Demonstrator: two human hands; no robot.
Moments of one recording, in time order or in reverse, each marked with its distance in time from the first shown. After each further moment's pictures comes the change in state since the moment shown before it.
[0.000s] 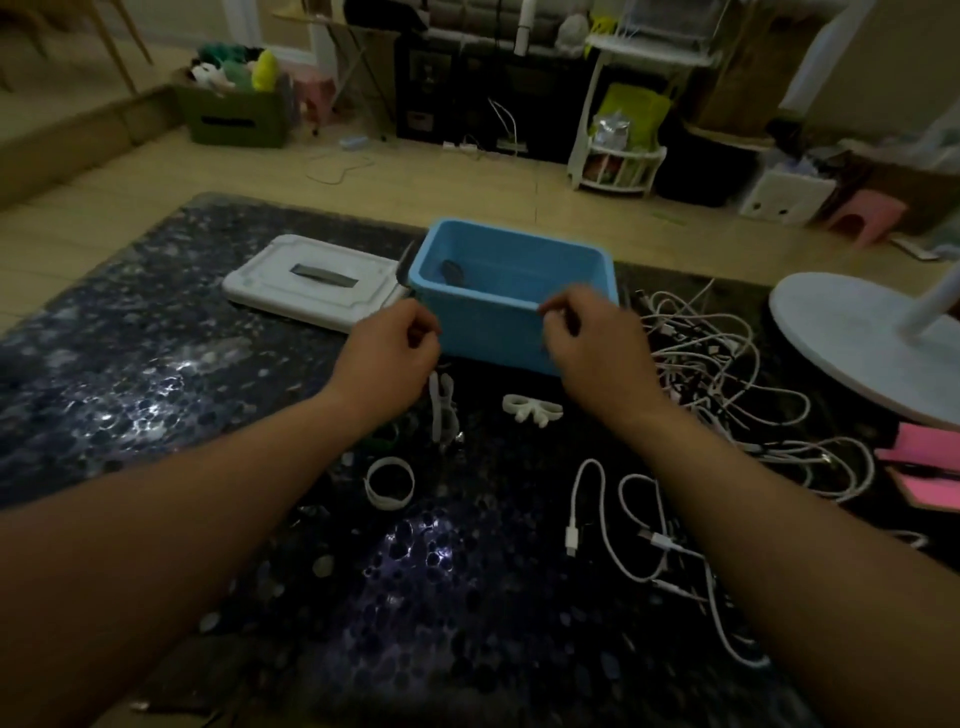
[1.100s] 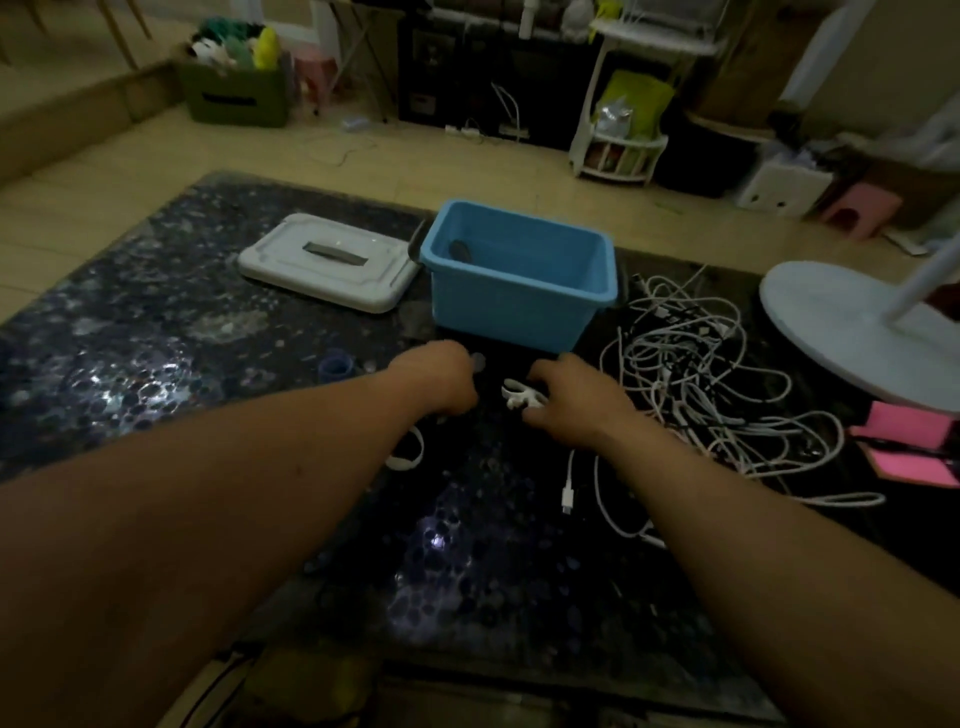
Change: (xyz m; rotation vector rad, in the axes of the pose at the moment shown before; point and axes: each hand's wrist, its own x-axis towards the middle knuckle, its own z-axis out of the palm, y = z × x) left_hand -0.016 0.031 0.026 0.567 -0.653 -0.059; right_hand -0.049 0.011 0.024 -0.392 -0.589 0.091
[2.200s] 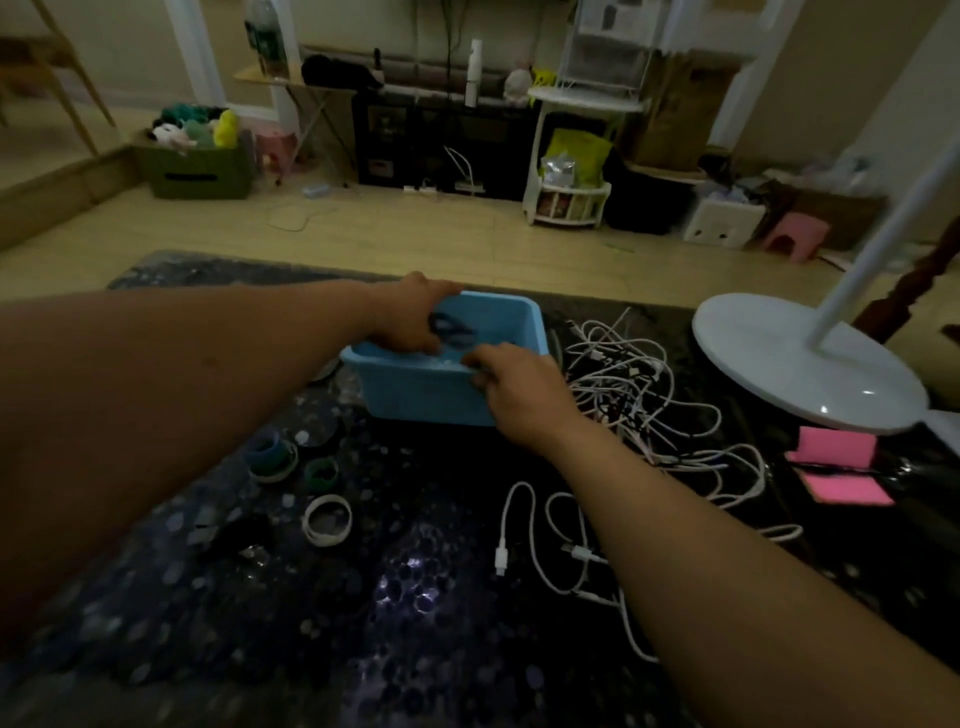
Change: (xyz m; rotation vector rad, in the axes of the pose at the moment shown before) left_hand 0.074 0.024 -0.125 0.111 0.127 0.209; right_hand 0.031 0.021 -0.048 0.160 0.317 -0.162
